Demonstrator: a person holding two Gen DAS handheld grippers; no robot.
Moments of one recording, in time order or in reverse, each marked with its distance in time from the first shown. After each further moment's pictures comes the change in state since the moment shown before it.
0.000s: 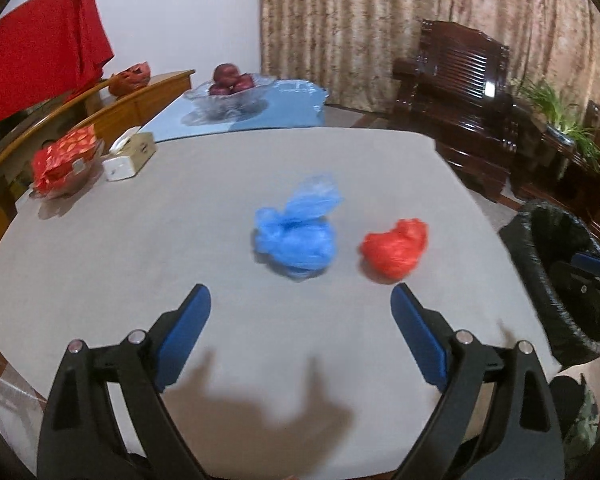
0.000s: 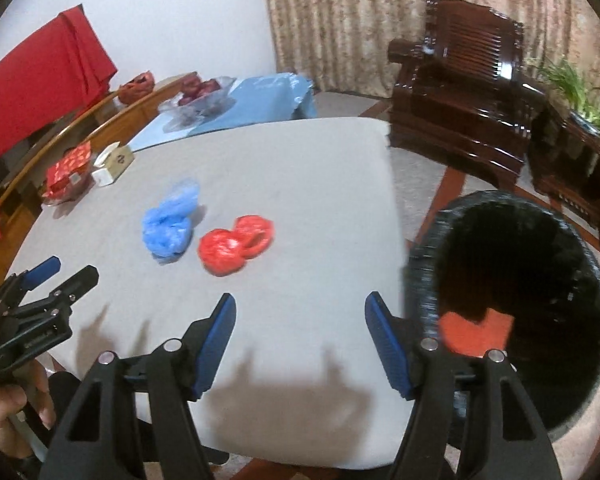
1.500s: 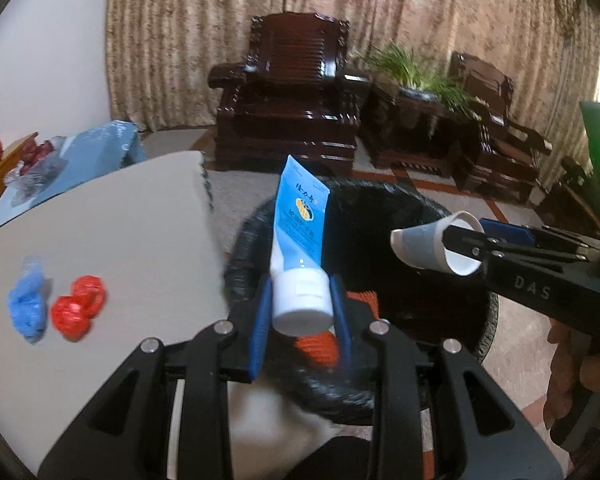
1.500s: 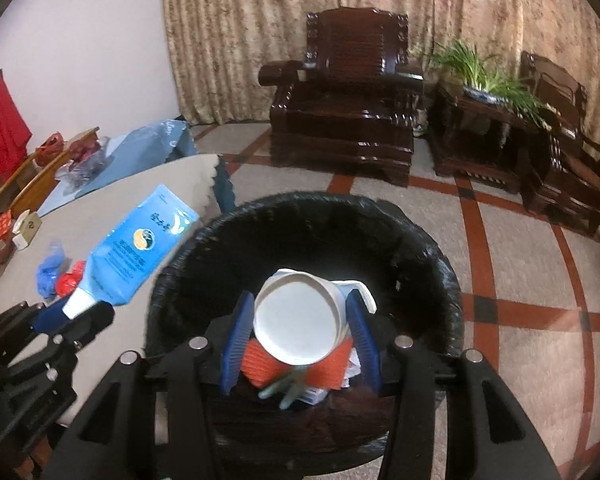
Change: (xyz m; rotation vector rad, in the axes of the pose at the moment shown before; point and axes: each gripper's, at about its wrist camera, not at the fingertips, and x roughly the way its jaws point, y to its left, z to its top) left arm -0.011 -0.330 -0.016 0.293 -0.025 -0.419; right arm -0.078 -0.249 -0.036 0.207 -0.097 -0.244
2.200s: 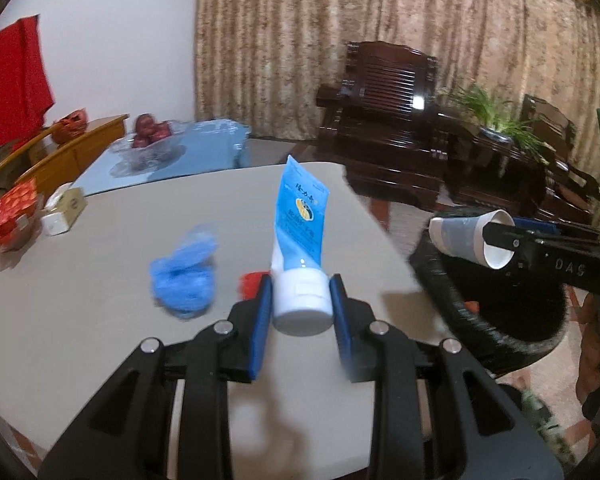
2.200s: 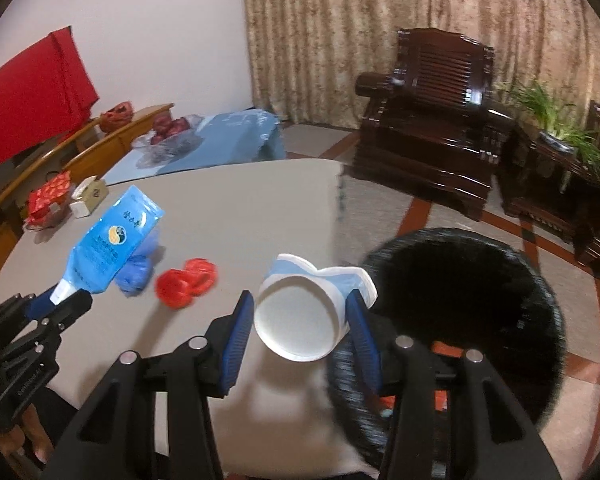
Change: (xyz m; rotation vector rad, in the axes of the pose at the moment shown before) left arm -0.112 0.187 -0.035 -0.143 -0.103 0.212; right arm -0.013 0.183 0.010 -0.175 -0.037 0.149
